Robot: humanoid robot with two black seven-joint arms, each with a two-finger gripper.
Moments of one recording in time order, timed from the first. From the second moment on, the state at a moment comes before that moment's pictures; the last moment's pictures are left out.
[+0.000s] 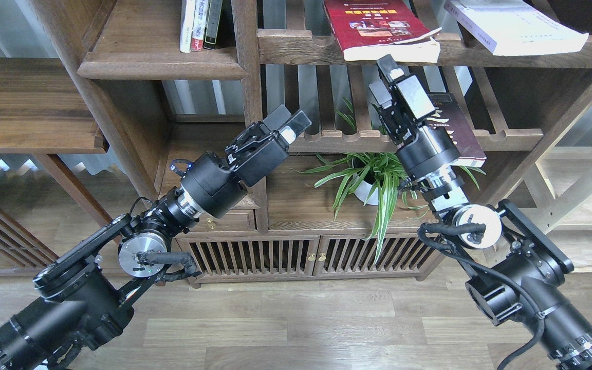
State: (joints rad) left arm -0.51 0.12 -0.80 -1.35 0.25 -0.49 -0.18; right arm 0.39 -0.22 1.08 1.31 0.23 0.40 0.05
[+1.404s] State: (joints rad) left arm -0.50 0.14 -0.79 -1.35 0.25 -0.49 -0.18; right arm 0.54 -0.32 1.08 1.32 0.42 0.13 -0.02
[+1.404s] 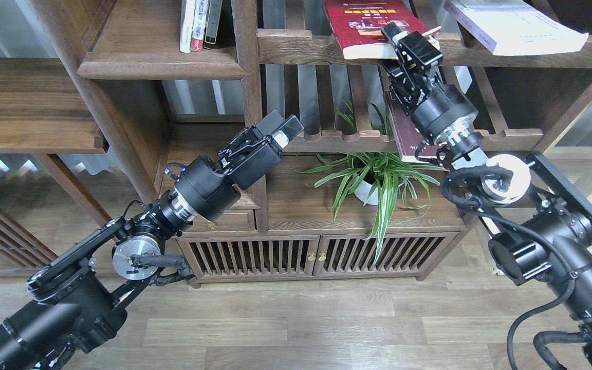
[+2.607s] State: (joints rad) left arm -0.49 0.15 -0.78 -1.35 0.25 -0.49 -0.18; right arm 0.56 -0.31 1.11 1.31 0.43 0.00 0.00
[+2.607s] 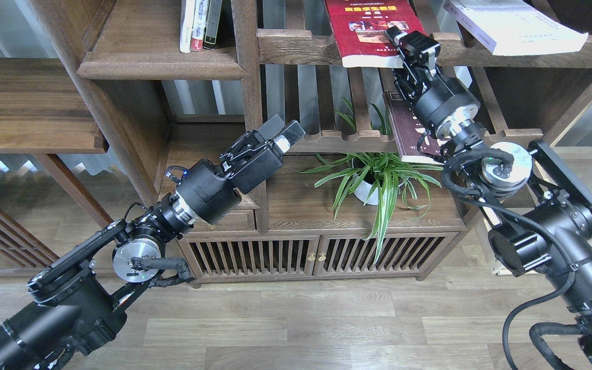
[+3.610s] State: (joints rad) left arm -0.47 0.15 -0.78 -1.35 0.24 -0.49 -0.18; right arm 0.53 -0.31 1.12 1.31 0.43 0.10 0.00
